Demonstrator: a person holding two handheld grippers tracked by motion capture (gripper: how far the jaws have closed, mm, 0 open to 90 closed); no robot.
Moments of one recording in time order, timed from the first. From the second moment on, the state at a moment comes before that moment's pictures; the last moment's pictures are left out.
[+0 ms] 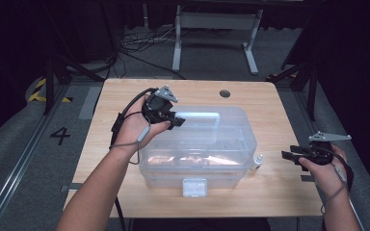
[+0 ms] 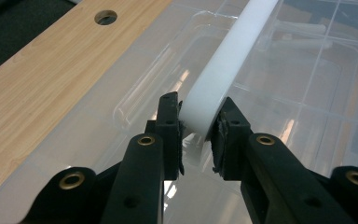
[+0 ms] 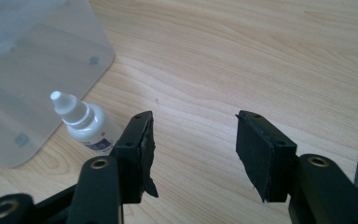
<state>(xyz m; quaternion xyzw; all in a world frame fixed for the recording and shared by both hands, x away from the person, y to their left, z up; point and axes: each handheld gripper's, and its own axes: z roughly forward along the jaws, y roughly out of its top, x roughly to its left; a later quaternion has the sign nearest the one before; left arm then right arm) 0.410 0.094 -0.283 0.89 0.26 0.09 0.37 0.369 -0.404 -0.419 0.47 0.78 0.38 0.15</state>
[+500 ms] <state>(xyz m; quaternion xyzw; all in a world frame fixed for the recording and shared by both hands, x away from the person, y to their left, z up) 0.425 0.092 -0.273 0.89 0.27 0.07 0.36 0.356 -0.392 -0.399 0.45 0.78 0.40 0.15</state>
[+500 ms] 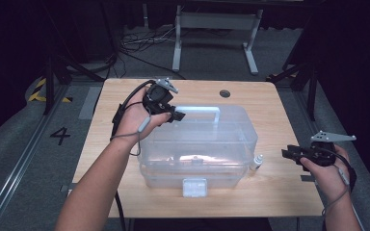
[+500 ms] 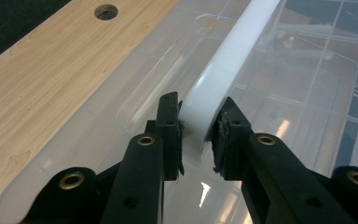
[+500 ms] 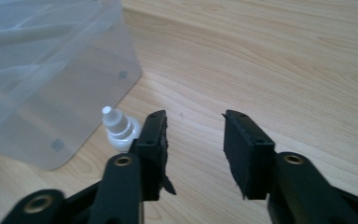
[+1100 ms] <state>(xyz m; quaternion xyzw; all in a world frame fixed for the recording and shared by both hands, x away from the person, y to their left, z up) 0.441 0.091 -0.263 0.89 0.28 0.05 0.35 0.329 -0.351 -0.364 0.36 0.81 0.44 0.14</state>
